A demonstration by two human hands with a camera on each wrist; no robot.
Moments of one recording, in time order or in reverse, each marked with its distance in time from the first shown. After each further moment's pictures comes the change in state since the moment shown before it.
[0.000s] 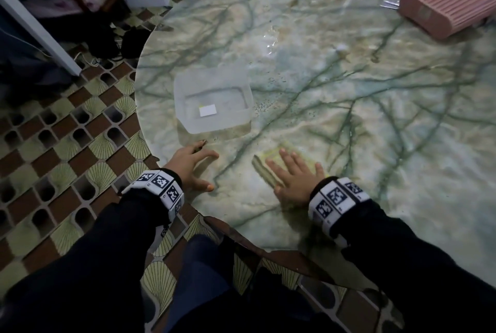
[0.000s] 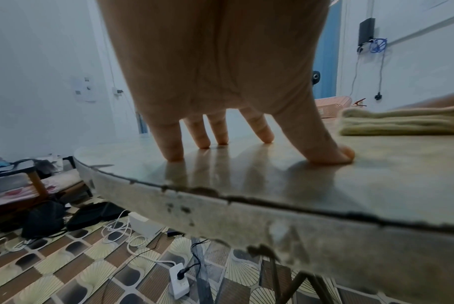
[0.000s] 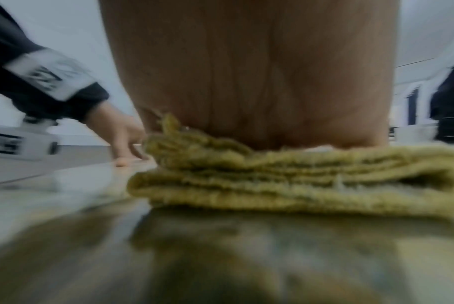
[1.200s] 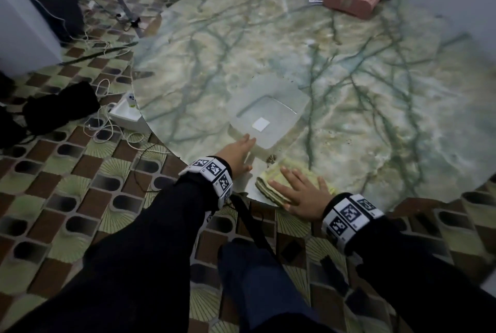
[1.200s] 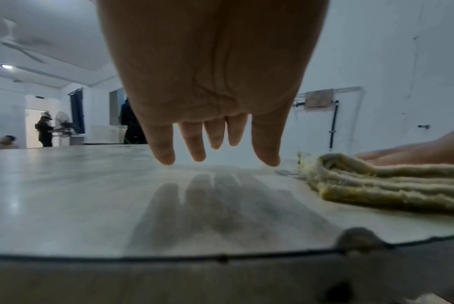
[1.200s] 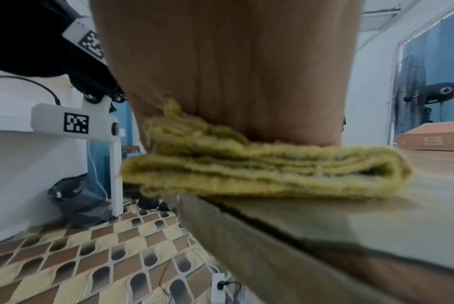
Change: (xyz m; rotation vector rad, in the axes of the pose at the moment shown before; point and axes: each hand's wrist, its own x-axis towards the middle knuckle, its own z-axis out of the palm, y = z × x) left_hand 0.072 -0.084 -0.094 0.261 -0.231 0.586; right_hand 0.041 -0.223 0.009 0.245 0.069 0.306
